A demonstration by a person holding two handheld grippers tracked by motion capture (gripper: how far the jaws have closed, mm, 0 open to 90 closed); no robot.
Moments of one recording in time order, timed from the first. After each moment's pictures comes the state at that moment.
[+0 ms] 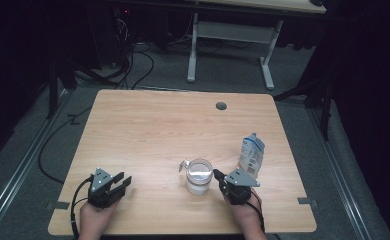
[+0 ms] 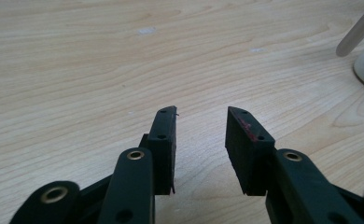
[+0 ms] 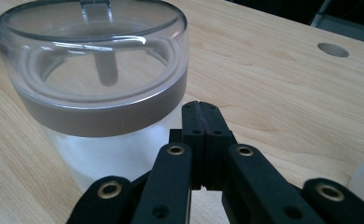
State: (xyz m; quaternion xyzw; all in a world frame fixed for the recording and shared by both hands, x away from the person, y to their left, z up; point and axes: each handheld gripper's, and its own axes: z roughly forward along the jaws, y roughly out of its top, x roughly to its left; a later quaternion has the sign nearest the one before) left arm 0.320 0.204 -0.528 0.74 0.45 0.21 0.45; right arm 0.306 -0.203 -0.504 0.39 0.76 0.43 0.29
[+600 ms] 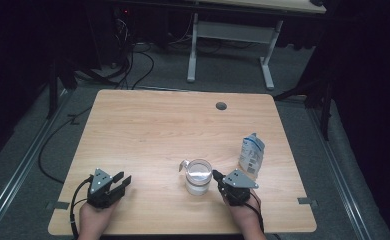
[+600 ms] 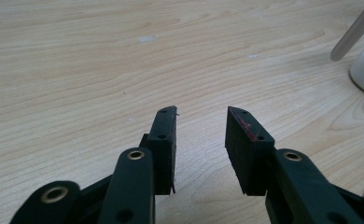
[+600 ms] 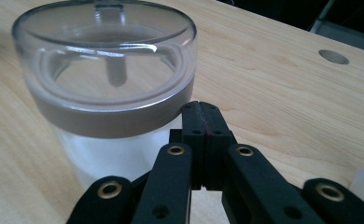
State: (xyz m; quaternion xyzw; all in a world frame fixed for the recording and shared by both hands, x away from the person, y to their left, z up) left arm 0.319 0.203 -0.526 0.74 0.44 0.22 0.45; right arm 0.300 -0.197 -0.501 0.38 0.77 0.43 0.29
